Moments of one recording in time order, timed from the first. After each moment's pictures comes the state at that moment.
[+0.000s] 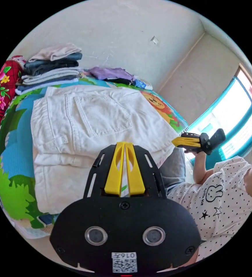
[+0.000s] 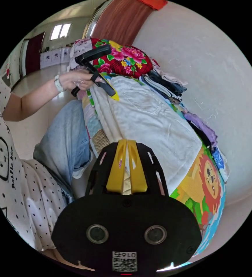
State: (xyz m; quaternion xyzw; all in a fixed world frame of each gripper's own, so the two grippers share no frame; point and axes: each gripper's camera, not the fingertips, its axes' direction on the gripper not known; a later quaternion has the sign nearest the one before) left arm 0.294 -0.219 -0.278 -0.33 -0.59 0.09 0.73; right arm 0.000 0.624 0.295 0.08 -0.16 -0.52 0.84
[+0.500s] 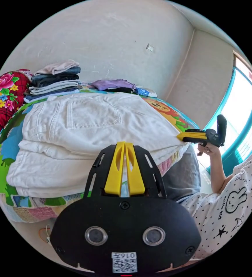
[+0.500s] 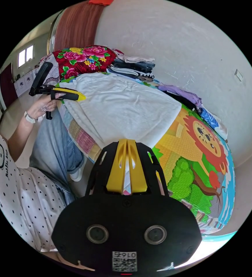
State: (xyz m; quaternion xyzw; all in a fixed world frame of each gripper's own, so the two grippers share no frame) left arm 0.275 -0.083 -0.196 -0.29 -0.64 0.13 0.70; right arm 0.141 0.627 0.309 0.03 -0.13 -0.41 0.90
